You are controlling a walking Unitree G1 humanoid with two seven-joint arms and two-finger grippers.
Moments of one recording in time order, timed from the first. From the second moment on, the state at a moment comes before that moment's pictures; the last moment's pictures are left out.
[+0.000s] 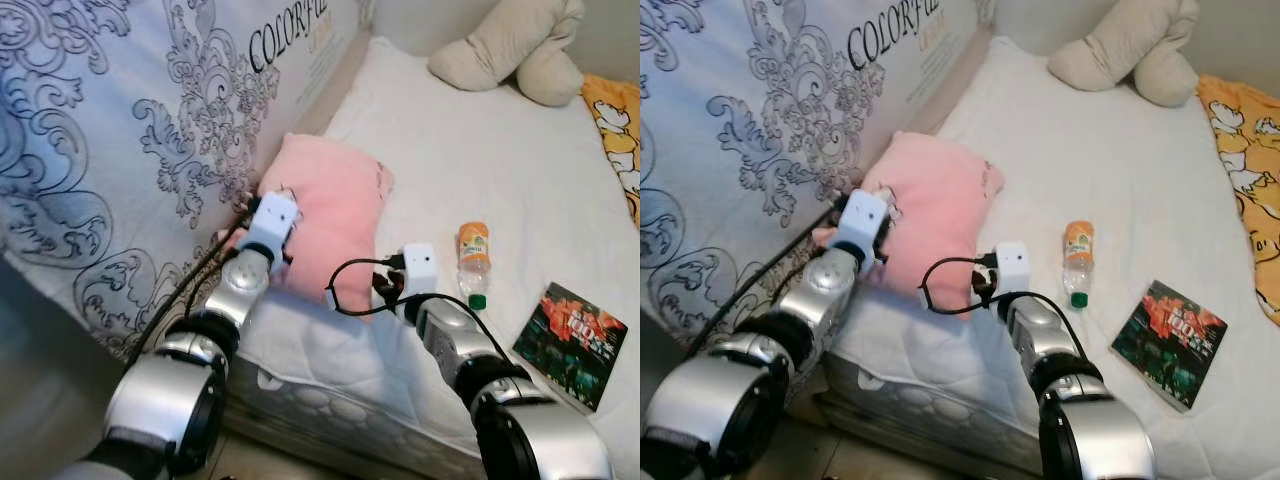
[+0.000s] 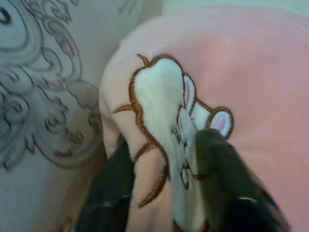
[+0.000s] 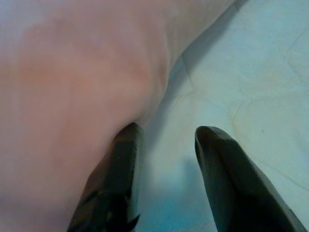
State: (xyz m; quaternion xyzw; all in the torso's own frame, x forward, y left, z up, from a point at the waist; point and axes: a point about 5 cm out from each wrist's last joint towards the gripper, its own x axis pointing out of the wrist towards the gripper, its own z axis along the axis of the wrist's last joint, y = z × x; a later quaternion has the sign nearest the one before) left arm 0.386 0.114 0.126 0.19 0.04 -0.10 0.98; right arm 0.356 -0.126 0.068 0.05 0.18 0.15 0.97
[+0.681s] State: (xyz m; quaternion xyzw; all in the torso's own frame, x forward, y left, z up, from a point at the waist) left arm 0.373 0.150 0.147 0.28 -0.10 -0.14 0.95; right arm 0.266 -0.167 0.083 -0.02 0.02 0.06 1.00
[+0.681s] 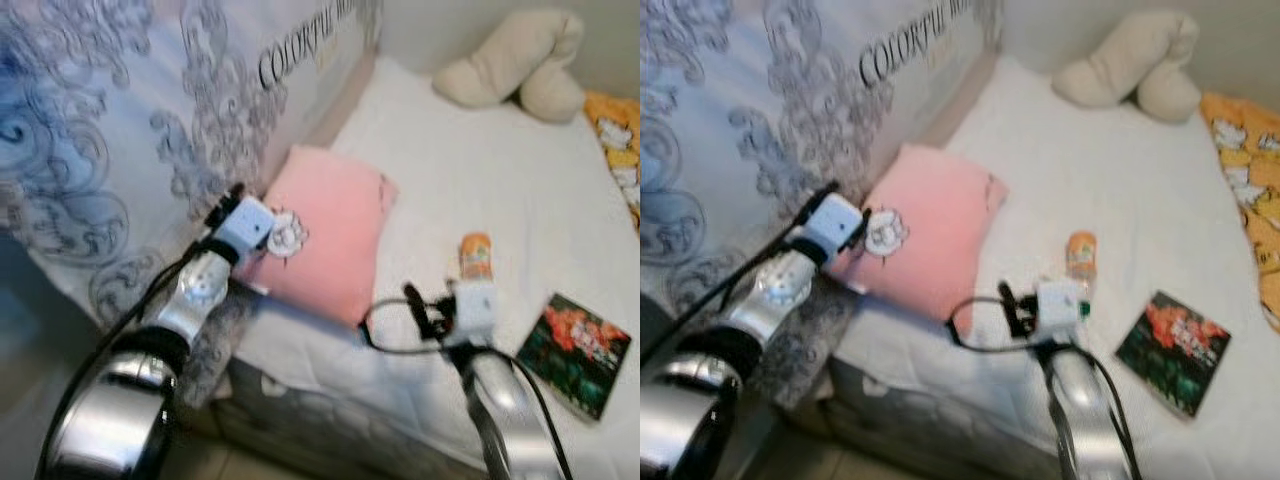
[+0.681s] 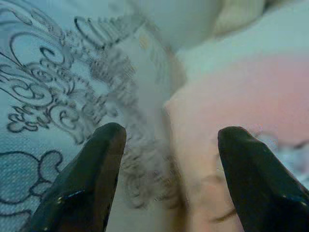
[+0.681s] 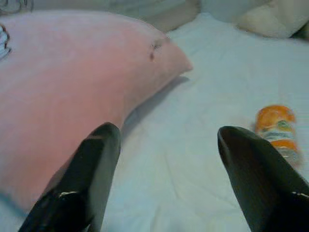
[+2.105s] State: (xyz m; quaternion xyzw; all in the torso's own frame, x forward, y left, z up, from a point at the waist) left arm 0.360 0.110 0.104 0.08 0.03 -0.13 0.99; right arm 0.256 -0.168 0.084 -0.05 0.01 0.00 1.00
